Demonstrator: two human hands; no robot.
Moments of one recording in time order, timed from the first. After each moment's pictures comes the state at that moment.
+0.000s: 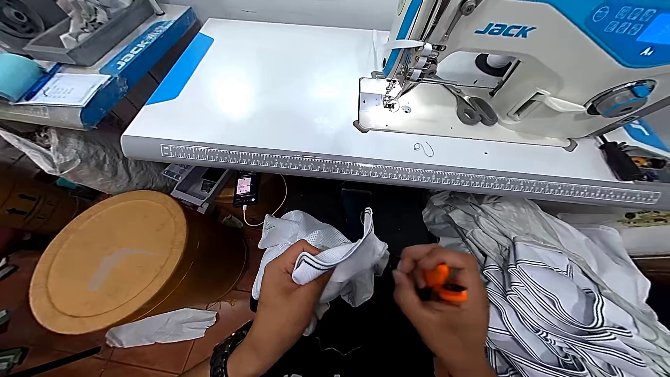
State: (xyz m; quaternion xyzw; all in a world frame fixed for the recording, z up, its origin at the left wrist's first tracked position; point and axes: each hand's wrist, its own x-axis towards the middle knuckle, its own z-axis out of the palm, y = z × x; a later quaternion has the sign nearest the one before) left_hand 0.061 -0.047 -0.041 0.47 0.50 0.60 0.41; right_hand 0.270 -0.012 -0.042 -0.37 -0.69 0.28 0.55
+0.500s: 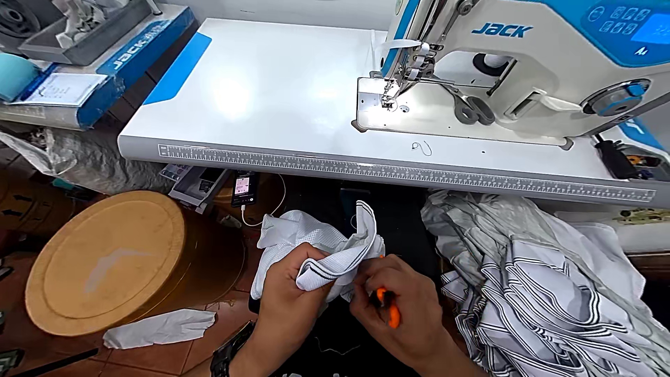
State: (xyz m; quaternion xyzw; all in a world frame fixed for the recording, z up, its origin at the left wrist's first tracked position) left_hand 0.064 -0.049 -0.039 0.51 0.49 0.59 0.38; right_hand 0.247 -0.017 -0.050 -0.32 -0.79 0.14 0.50
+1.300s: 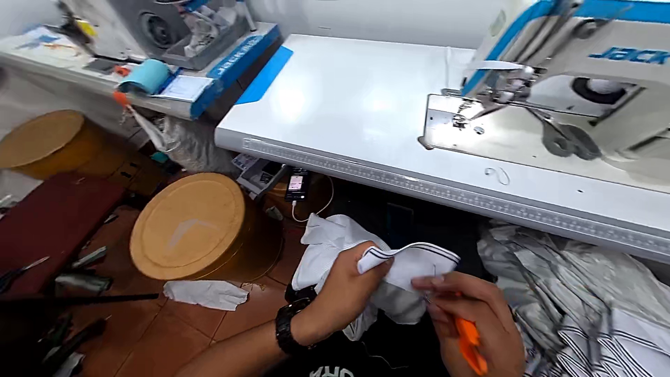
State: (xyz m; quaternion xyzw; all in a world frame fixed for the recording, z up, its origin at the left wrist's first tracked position) left_hand 0.053 -0.036 -0.048 0.42 0.49 0.54 0.54; right_hand 0.248 -0.009 -0.053 -0.25 -0.78 0.26 0.52
